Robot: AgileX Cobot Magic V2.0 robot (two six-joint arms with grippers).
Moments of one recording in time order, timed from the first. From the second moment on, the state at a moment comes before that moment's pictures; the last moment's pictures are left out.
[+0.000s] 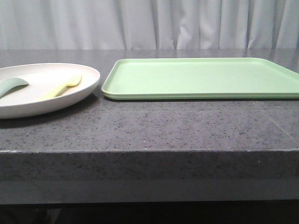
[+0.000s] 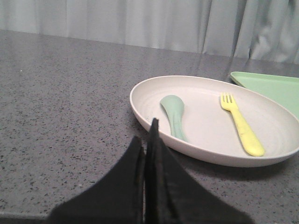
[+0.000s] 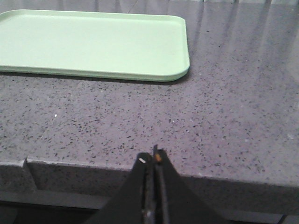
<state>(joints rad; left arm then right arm) -0.06 -0.01 0.01 -0.17 0.14 0.05 0.05 -0.01 0.03 0.09 0.26 -0.04</state>
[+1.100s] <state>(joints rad) -0.06 -0.01 0.01 -0.17 0.12 0.05 0.05 -0.01 0.03 0.10 0.26 -0.04</state>
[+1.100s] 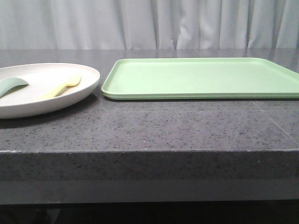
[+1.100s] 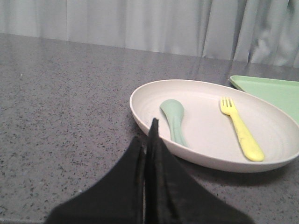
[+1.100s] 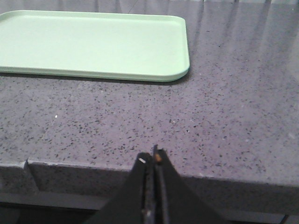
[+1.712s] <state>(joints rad) -0.06 0.07 -0.15 -0.17 -0.12 0.05 0.05 0.01 -0.19 0.17 0.20 -0.04</state>
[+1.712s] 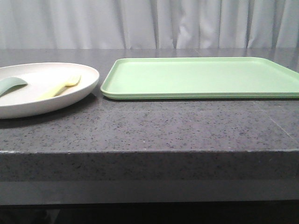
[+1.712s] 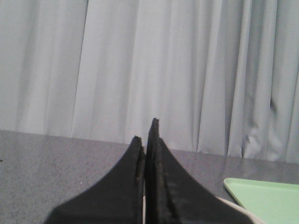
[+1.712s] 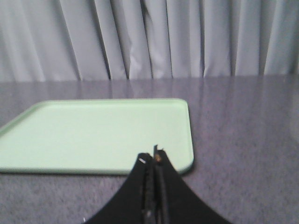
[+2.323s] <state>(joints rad) -0.06 0.65 -0.52 -0.15 0.14 0.05 0.05 0.58 -0.54 0.17 0.29 -0.04</state>
